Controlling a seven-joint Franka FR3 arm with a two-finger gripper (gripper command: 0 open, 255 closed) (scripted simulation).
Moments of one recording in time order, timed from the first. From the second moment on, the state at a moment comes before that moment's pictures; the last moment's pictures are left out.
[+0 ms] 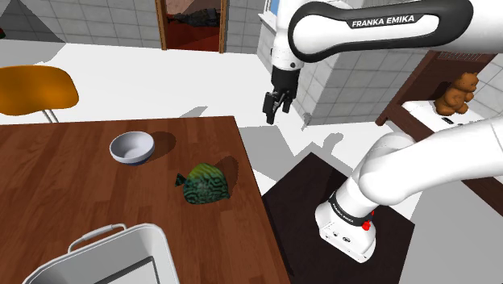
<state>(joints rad) 0.06 -0.60 0.10 -2.53 0.07 1.80 0.04</state>
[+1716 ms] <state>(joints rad) 0.25 0.12 0.24 -2.43 0.65 2.19 0.06</state>
